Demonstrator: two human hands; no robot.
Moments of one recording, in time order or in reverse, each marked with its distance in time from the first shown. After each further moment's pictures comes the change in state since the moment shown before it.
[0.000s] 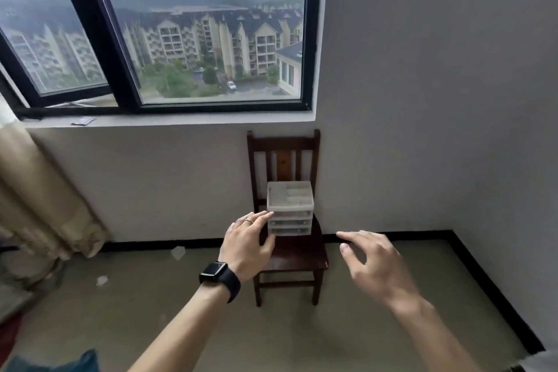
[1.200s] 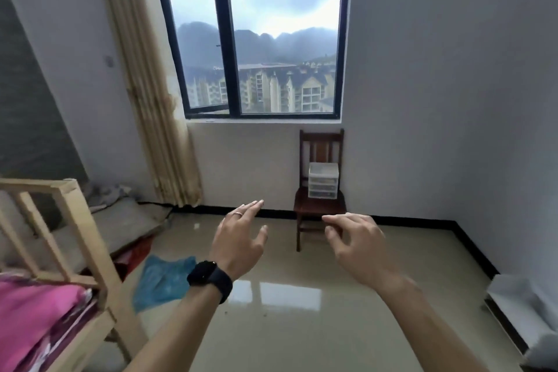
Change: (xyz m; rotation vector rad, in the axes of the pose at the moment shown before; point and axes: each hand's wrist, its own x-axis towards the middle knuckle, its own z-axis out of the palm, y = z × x) left_hand -0.785 0.162 -0.199 -0.031 0.319 -0.080; right_hand -0.718 -0.139 -0.122 0.104 0.113 -0.341
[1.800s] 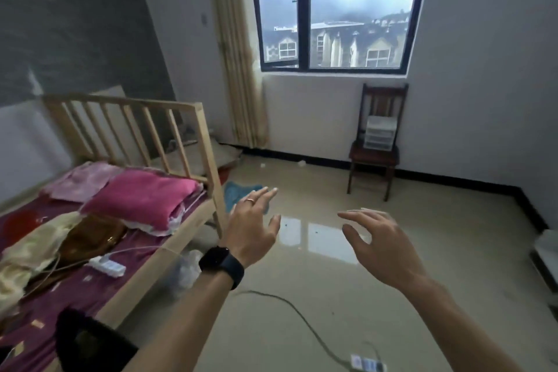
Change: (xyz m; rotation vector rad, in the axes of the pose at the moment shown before) left_hand -0.379 0.023 -0.155 0.138 0.008 -0.172; right_hand -0.341 -0.131 -0.037 0.115 -0.197 -0.139
